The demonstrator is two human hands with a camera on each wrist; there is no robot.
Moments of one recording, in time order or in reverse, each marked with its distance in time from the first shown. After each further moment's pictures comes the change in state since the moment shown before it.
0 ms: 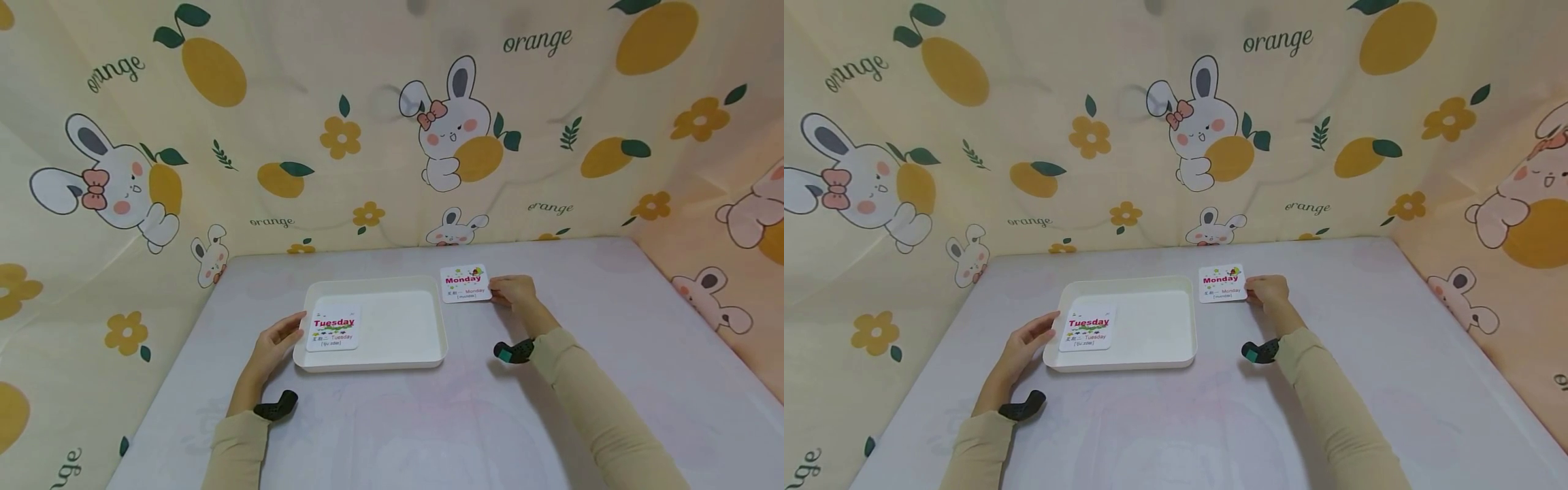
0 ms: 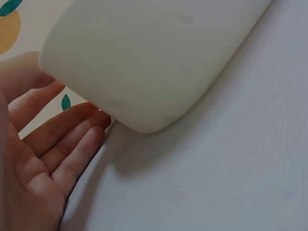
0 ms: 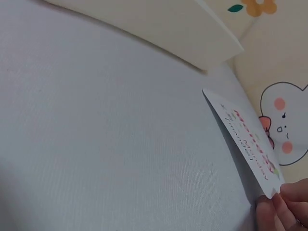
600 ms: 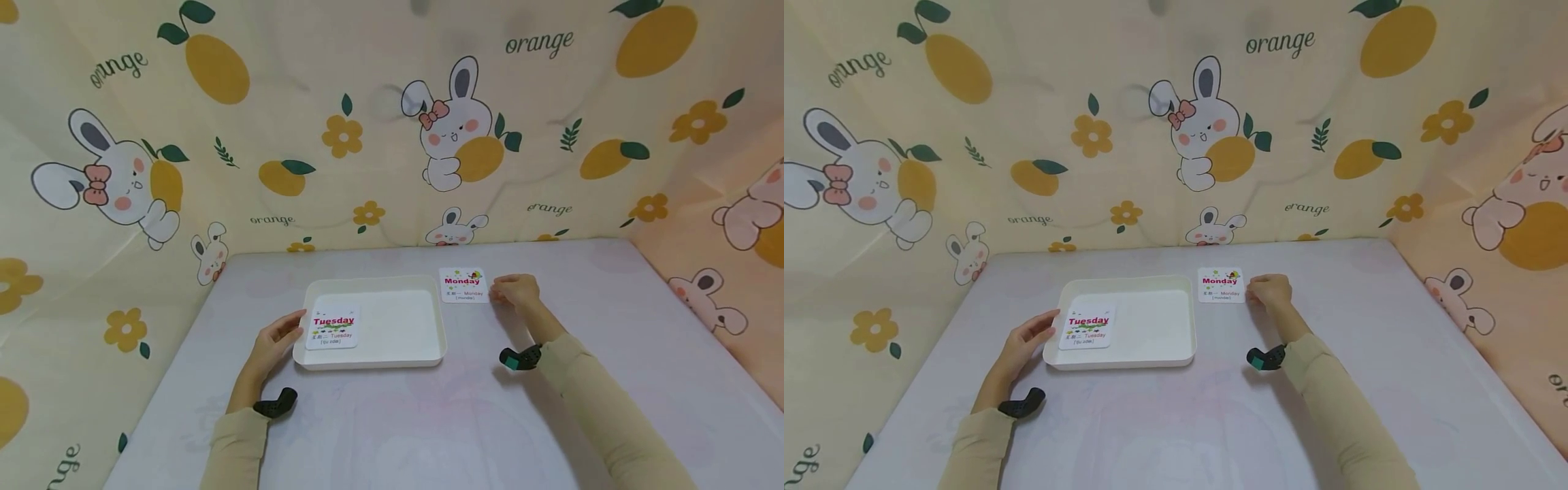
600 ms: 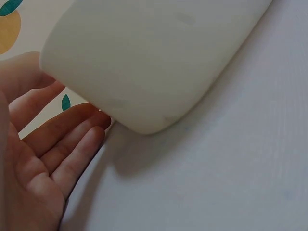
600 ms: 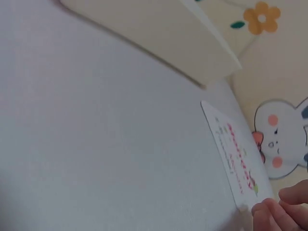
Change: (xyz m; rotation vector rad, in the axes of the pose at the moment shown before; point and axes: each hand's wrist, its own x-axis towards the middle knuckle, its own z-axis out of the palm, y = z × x) left_hand 0.003 -0.004 -0.001 0.014 0.004 0.011; right_hand -0.024 -0.005 -0.003 -0.176 0.040 -0.070
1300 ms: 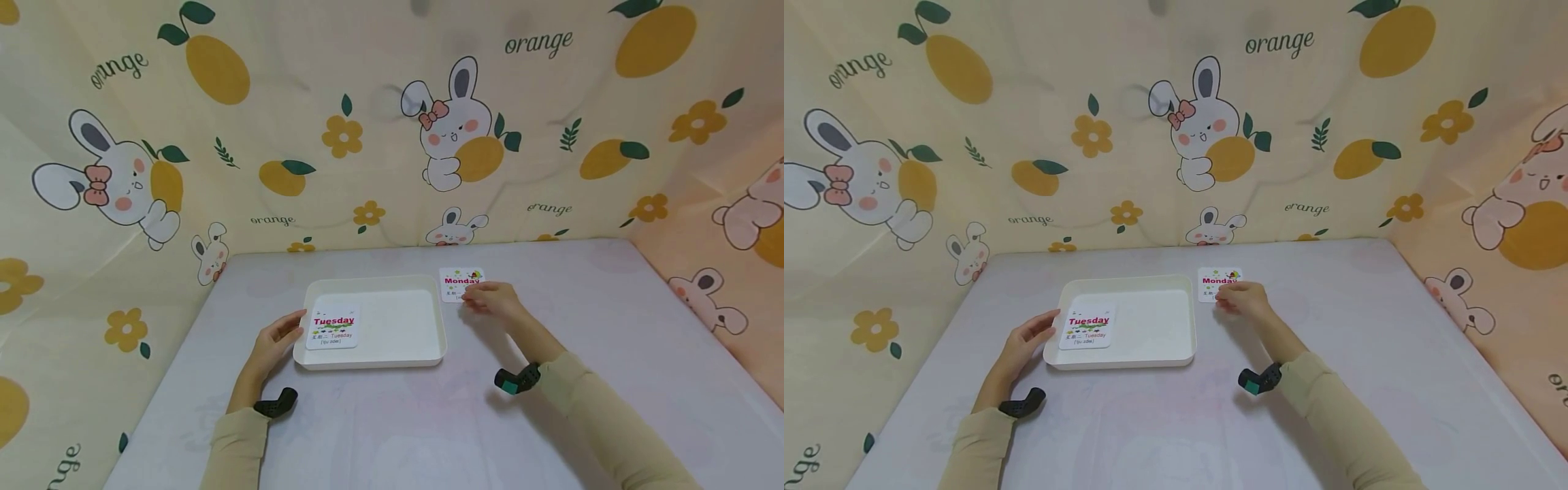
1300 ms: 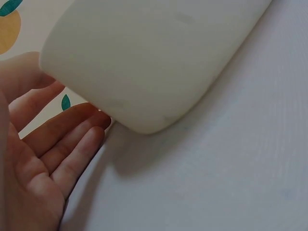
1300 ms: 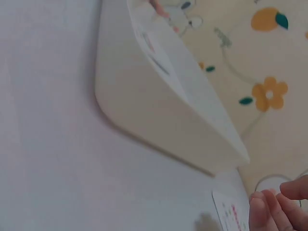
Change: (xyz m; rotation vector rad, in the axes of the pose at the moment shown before) left_hand 0.002 0.001 0.001 0.015 0.002 -0.025; right_hand -0.044 -0.010 0.024 0.145 -0.277 -0.126
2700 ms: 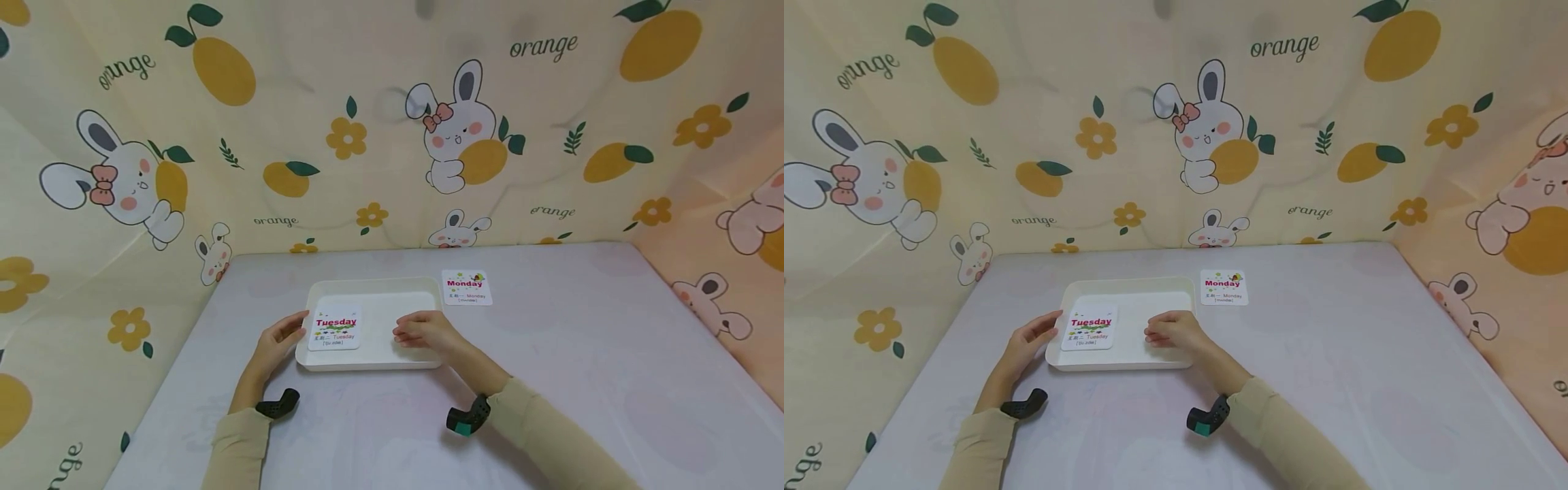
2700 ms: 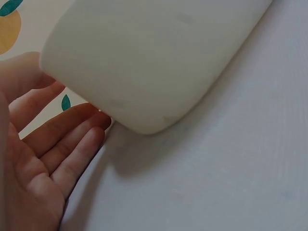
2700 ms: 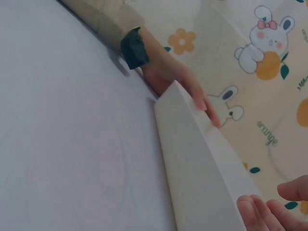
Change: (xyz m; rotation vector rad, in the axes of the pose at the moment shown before) left_hand -0.003 0.003 0.000 -0.020 -0.004 0.008; right_hand -0.034 0.003 0.114 0.102 -0.322 -0.116
